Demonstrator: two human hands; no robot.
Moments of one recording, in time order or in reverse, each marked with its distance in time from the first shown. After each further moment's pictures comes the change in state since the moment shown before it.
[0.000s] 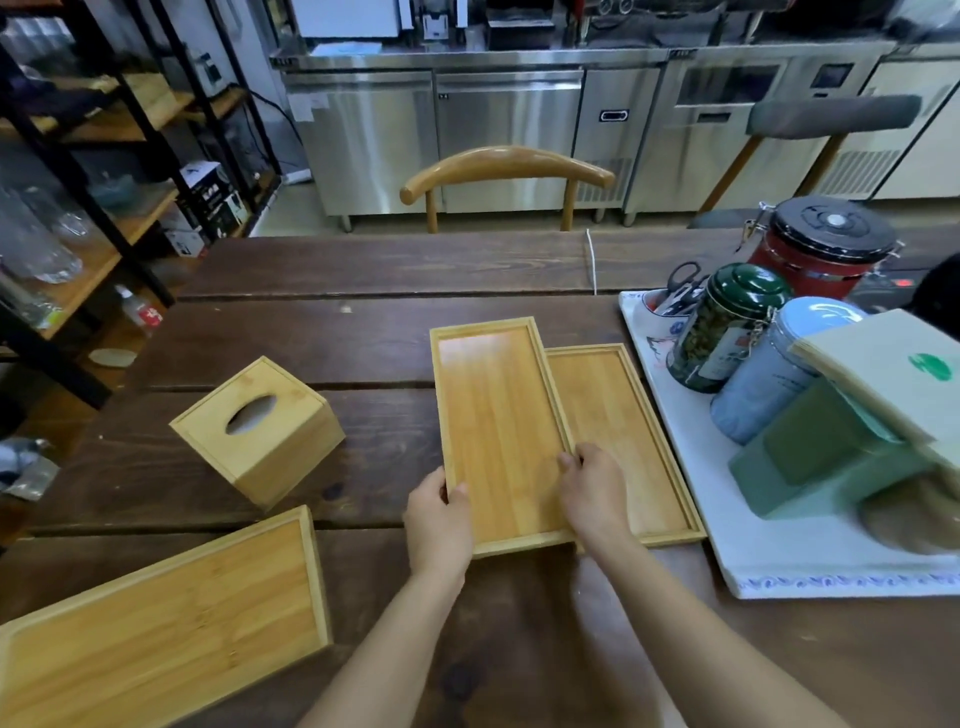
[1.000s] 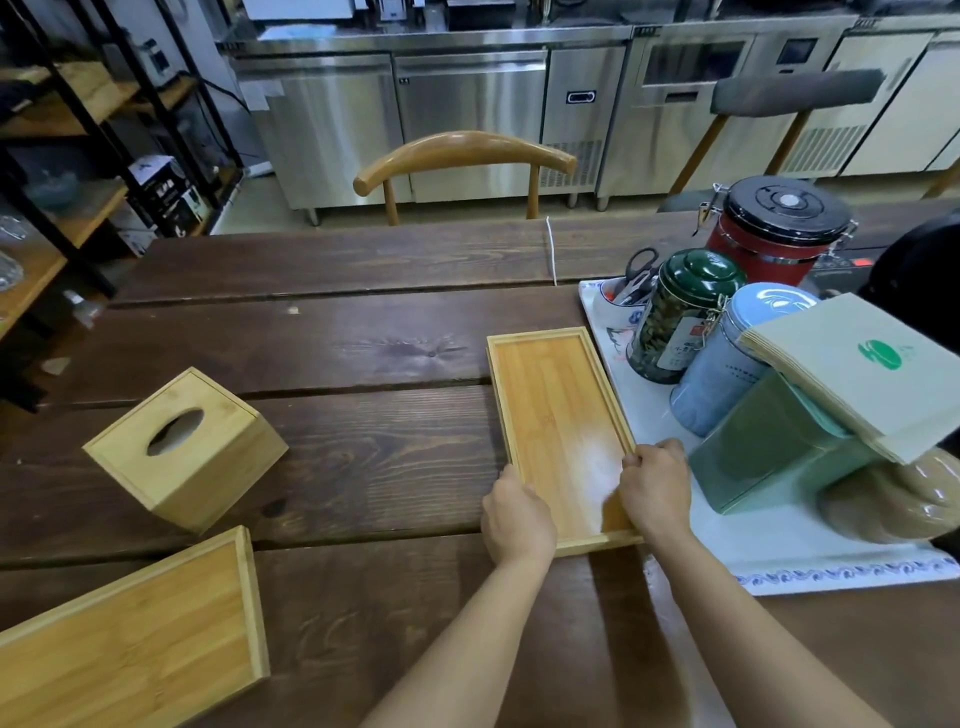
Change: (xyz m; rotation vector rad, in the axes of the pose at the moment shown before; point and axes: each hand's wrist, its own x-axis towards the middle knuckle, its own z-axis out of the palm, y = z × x) left_hand -0.019 0.008 0.118 0.337 -0.106 0.120; right_hand 0.061 0.079 -0.063 -0.239 0.216 0.020
